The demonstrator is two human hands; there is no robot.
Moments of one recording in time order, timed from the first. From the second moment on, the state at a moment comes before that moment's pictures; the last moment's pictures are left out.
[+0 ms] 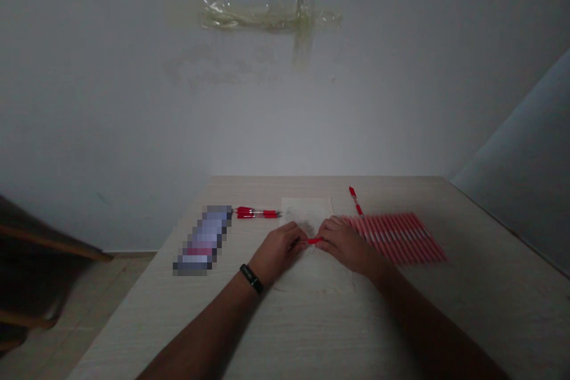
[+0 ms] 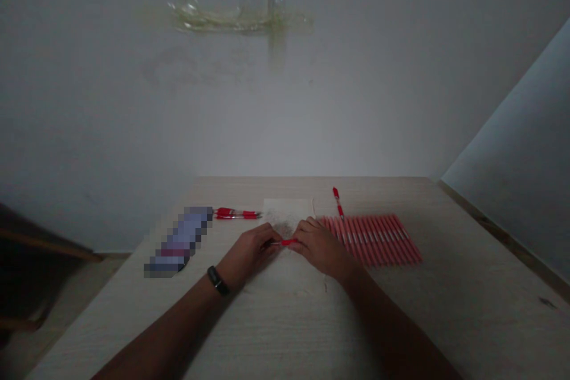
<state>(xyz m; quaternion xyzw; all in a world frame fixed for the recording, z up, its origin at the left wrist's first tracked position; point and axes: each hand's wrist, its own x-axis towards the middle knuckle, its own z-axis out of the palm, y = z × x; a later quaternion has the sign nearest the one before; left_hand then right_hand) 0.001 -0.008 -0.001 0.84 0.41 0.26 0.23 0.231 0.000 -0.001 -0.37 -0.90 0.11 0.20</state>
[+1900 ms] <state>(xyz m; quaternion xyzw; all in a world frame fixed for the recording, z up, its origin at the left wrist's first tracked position) 0.004 -0.011 0.001 0.80 0.48 0.28 0.21 0.227 0.000 -0.003 -0.38 -0.86 0.13 0.31</state>
